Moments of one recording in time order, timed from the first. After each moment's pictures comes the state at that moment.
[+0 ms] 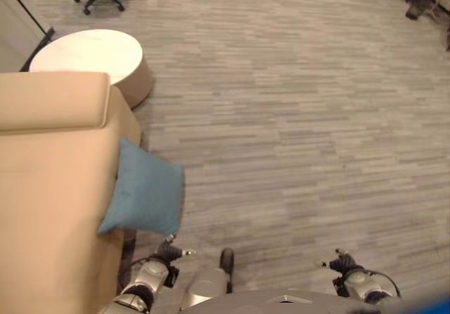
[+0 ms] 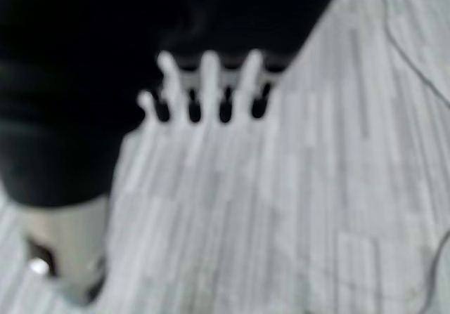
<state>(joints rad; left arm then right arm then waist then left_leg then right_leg) -0.10 0.30 -0.24 1.12 0.02 -0.01 0.12 -0.12 -0.24 0.24 1.25 -0.02 0.01 -0.18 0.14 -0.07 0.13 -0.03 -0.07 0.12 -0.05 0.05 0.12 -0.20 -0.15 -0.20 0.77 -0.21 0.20</state>
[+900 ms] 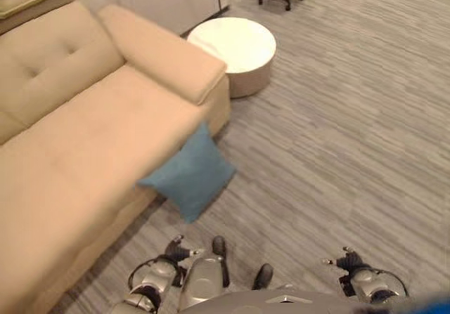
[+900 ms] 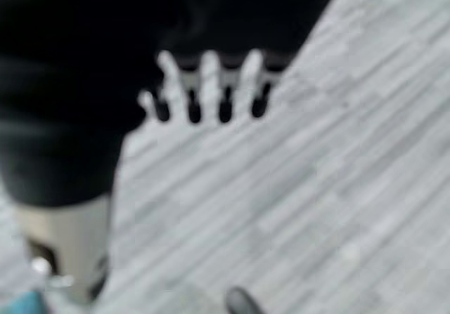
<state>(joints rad) -0.06 0.24 -0.23 1.16 -0.01 -0.03 0.12 -0.11 -0.28 0.23 1.23 0.01 0.00 -0.20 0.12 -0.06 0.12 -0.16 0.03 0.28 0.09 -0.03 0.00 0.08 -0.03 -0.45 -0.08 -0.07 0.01</state>
